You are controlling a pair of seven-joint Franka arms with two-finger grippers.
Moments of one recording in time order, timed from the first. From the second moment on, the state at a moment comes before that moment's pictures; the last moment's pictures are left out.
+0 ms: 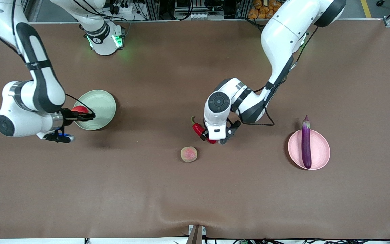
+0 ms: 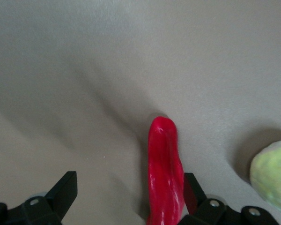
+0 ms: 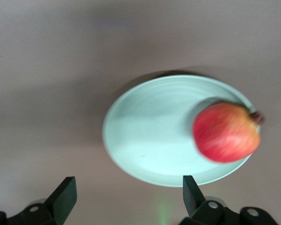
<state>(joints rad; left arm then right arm) -0.49 0.78 -0.27 -1.49 0.17 2.22 -1.65 -0.10 0.37 0.14 -1.86 0.14 1.75 0.17</state>
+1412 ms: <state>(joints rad) -0.56 0.81 -0.18 -1.39 0.18 2.22 -1.67 0.22 0.47 0.14 -1.52 0.33 1.76 0.94</state>
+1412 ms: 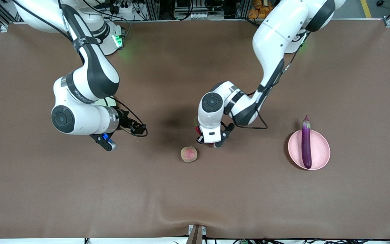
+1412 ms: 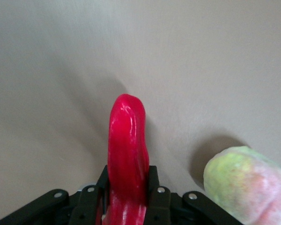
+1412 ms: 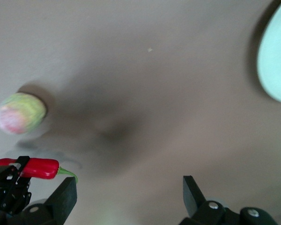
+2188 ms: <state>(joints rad) -0.21 0.66 -0.17 -1.40 0.18 1.93 -0.65 0.42 0.70 0.14 -1.40 0.38 2.27 1.27</state>
